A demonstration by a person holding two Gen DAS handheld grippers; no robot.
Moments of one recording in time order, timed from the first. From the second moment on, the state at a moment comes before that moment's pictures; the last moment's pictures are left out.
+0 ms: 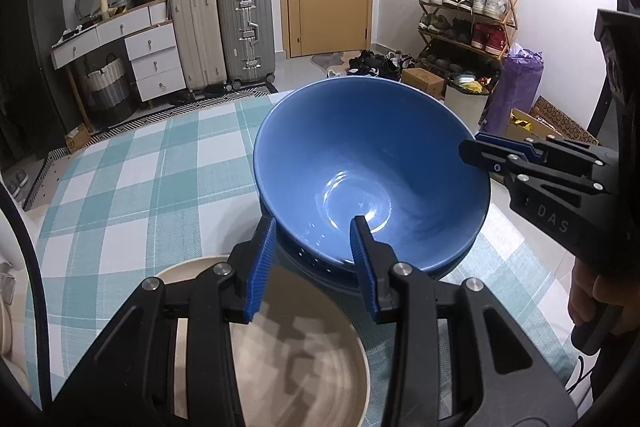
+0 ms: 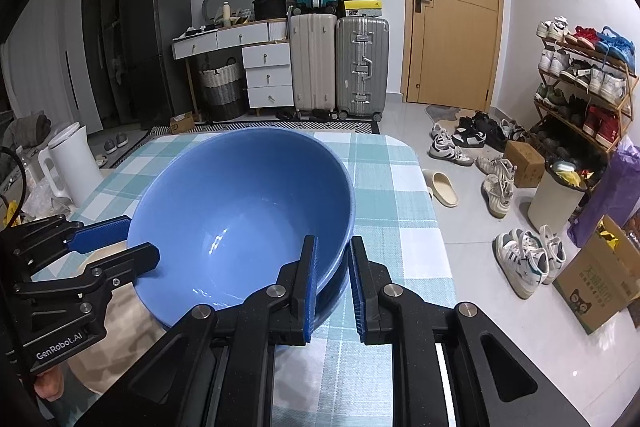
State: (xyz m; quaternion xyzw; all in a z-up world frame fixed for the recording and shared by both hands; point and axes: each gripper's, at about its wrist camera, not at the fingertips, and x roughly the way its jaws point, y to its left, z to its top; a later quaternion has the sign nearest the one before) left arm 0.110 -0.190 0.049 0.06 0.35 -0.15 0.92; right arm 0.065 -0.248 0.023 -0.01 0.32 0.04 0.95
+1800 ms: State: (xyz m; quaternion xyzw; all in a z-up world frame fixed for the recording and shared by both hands) left arm 0.167 -0.134 0.026 -0.09 0.40 -0.18 0.89; right arm 0.072 -0.270 0.004 0.09 0.35 0.04 0.93
